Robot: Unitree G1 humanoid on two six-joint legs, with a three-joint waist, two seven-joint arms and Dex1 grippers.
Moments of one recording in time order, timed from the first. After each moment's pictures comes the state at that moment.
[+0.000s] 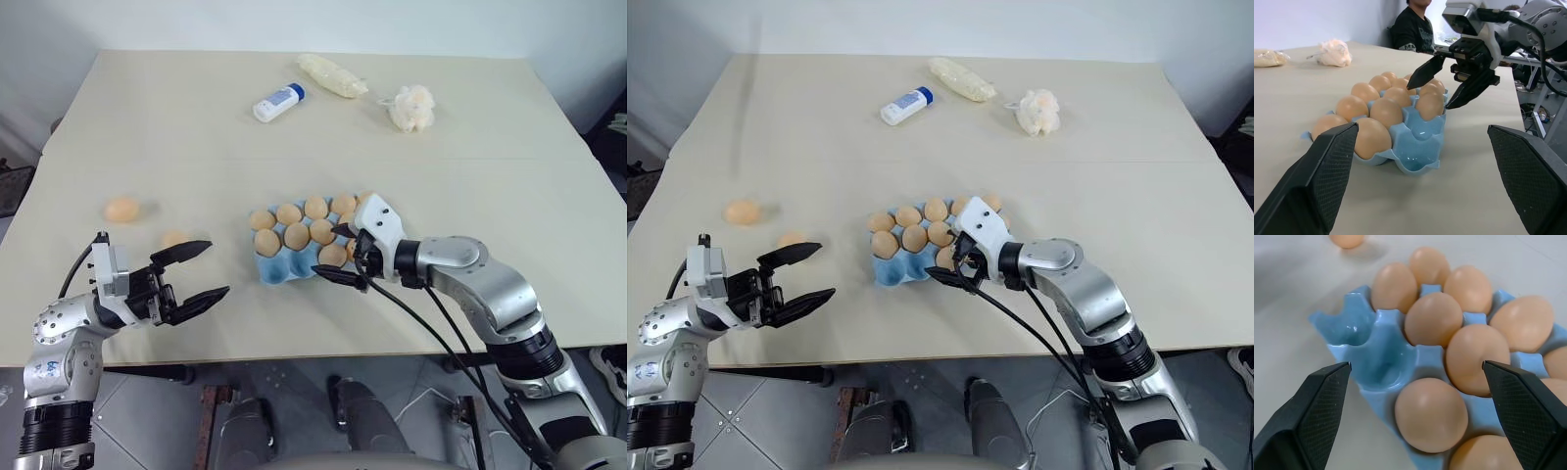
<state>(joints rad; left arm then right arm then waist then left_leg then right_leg) -0.08 0.61 0.30 0.01 -0.66 0.05 -1.19 -0.55 -0.50 0.25 -0.32 0.37 0.76 0.75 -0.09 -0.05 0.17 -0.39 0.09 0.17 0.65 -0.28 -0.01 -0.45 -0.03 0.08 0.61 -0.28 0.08</state>
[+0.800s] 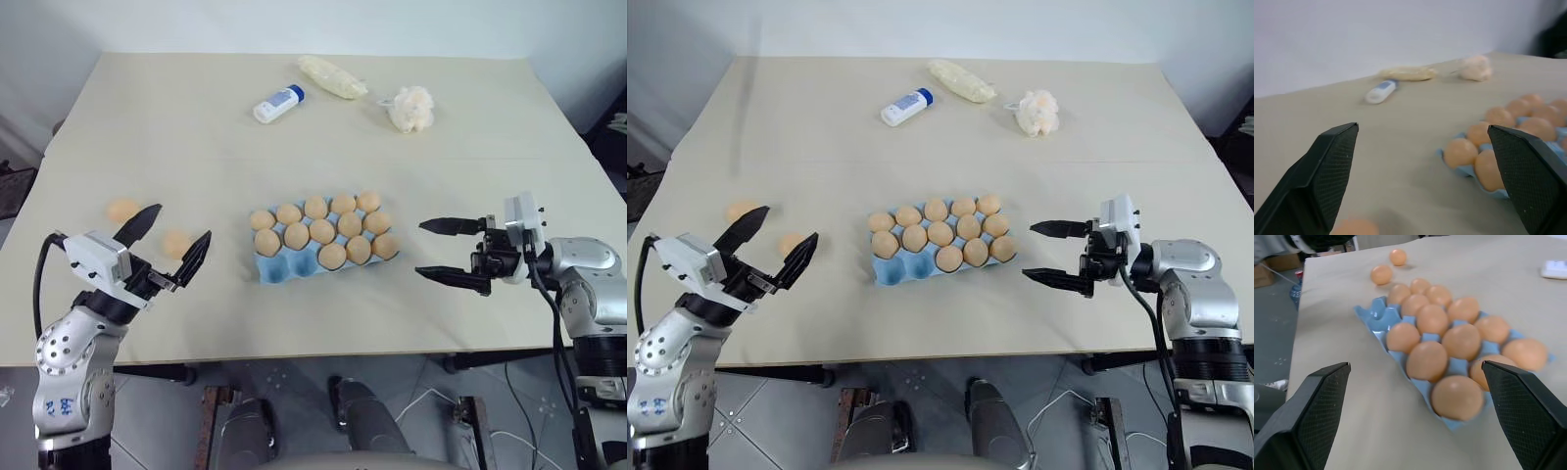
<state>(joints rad) 0.11 0.40 0.40 -0.48 -0.43 0.19 -0.36 -0.46 -0.74 -0.13 0.26 0.53 0.19 1.44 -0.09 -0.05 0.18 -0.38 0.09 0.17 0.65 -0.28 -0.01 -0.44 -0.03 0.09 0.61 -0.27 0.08</state>
